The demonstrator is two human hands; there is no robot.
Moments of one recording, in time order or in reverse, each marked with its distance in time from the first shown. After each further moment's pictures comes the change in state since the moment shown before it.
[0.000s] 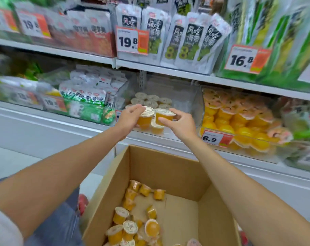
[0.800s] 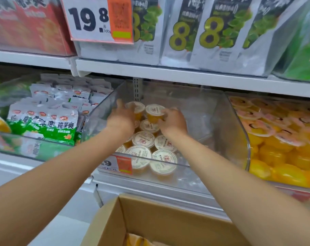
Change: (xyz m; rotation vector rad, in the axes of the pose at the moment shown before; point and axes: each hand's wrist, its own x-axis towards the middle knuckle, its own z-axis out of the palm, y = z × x) left_hand 0.222 -0.029 0.024 1.408 0.130 0.120; right_hand 0.214 0.051 0.082 -0.421 0.088 -0.023
